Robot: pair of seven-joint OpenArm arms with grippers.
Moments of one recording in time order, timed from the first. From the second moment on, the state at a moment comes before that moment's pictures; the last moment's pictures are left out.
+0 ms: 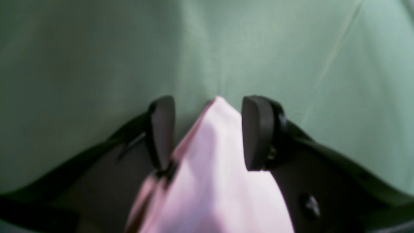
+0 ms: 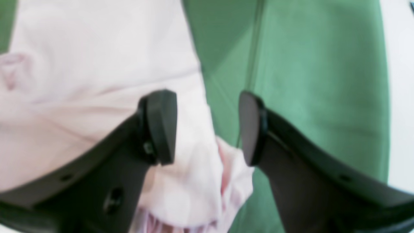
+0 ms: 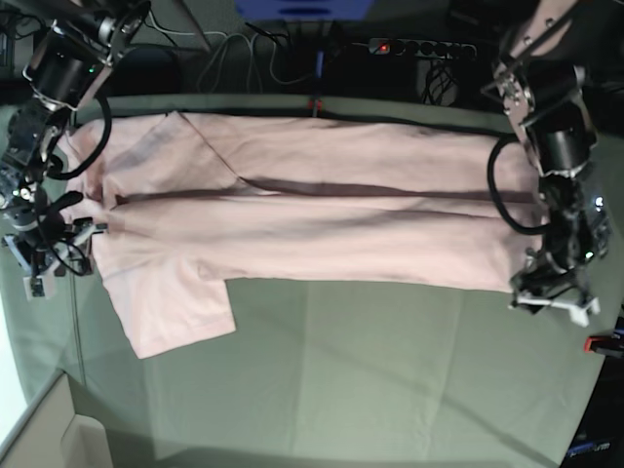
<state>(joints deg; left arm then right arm) -21.8 -12.5 -26.7 47.9 -17.4 -6.5 30.1 5.4 8.6 37.7 76.7 -9.8 40.0 -29.2</state>
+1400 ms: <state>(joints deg) -21.3 -13.6 -16.3 35.8 -13.5 -7.0 12.0 19.4 13.5 37.1 47.8 -10.1 39.9 -30.8</state>
